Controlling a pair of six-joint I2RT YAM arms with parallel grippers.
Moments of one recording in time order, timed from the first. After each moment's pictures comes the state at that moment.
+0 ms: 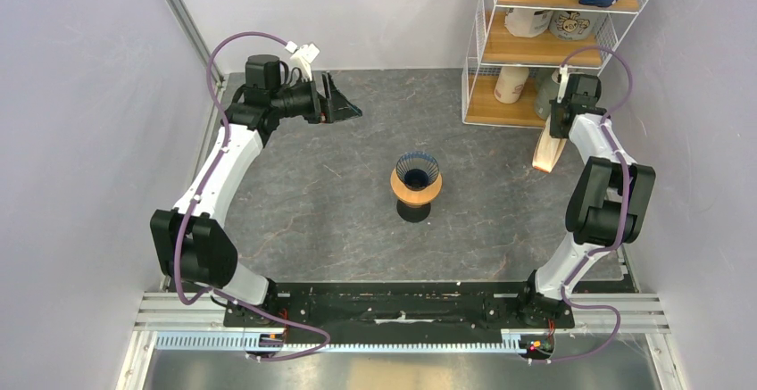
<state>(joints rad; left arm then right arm) -0.18 1.51 1.41 -0.39 0.80 -0.34 -0.25 1.79 1.37 -0.40 0.16 -0.18</state>
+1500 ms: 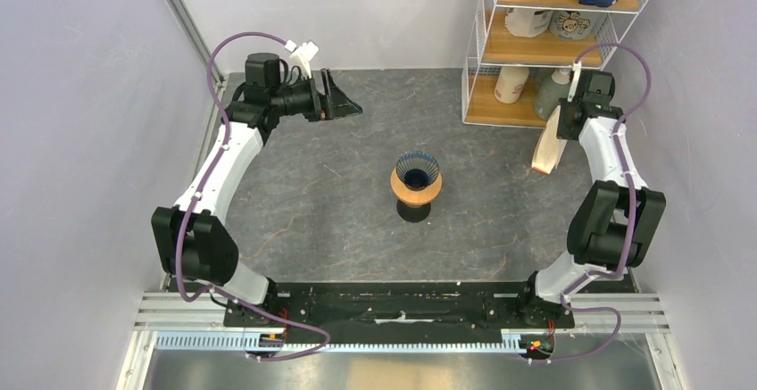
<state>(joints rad) -0.17 1.53 1.43 -0.38 0.81 -0.39 -0.26 1.65 1.36 -0.55 0.15 -0.12</state>
